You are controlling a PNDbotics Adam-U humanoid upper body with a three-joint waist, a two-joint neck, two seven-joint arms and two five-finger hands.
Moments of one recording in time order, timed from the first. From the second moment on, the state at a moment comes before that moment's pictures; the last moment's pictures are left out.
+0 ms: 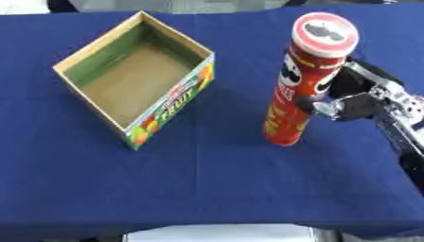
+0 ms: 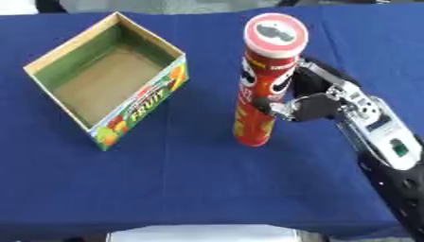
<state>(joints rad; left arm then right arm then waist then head) -0.62 0.64 0.03 -1.20 0.51 -0.05 0.22 -0.26 -0.63 0.10 -1.76 -0.42 -0.03 0.40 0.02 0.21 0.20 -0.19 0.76</state>
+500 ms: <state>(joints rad) -0.63 0.63 0.03 -1.20 0.51 -0.05 0.22 -0.26 -0.62 0.10 -1.76 -0.42 -0.03 0.40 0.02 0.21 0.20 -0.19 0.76</state>
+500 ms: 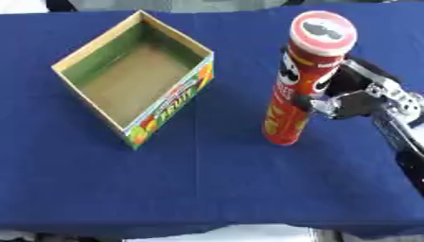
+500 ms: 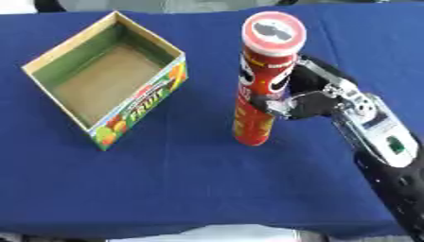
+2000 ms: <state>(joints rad) -0.63 0.63 0.03 -1.20 0.51 -0.05 0.22 -0.28 -0.61 0.12 -1.76 -0.36 0.00 0.41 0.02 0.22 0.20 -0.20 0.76</state>
